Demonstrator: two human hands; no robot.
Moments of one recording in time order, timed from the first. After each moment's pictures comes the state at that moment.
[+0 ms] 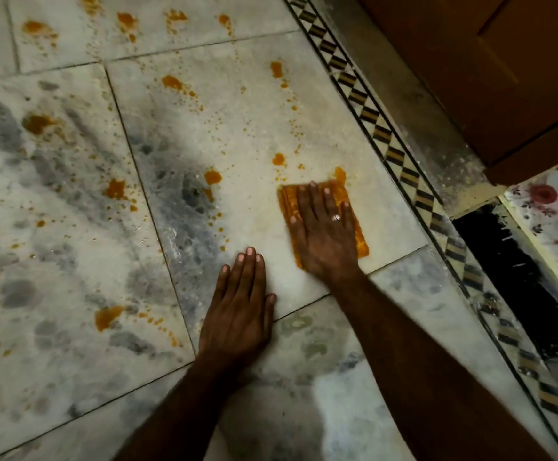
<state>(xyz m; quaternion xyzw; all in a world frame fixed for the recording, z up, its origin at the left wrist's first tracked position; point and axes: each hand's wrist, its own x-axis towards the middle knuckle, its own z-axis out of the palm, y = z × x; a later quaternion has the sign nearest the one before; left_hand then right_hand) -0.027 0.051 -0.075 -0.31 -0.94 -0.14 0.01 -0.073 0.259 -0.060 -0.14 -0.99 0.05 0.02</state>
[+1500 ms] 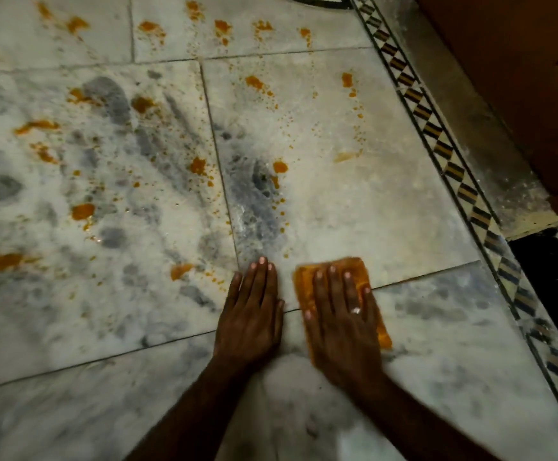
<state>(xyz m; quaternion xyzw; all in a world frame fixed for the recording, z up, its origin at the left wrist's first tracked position) 0.013 -0.014 -0.073 -0.22 -0.97 -0.11 0.04 0.070 0.159 -0.066 -0.04 -1.00 0.02 0.02</state>
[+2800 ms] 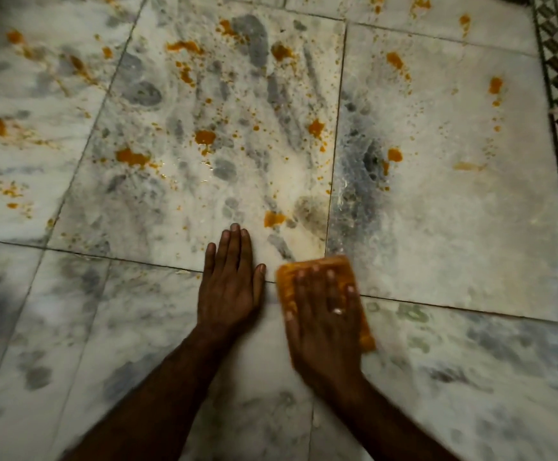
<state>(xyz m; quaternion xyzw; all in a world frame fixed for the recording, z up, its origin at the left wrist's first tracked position) 0.047 -0.135 -0.073 0.03 -1.00 -0.09 0.01 0.088 0.048 -0.060 0.16 -0.99 0.05 -0.03</state>
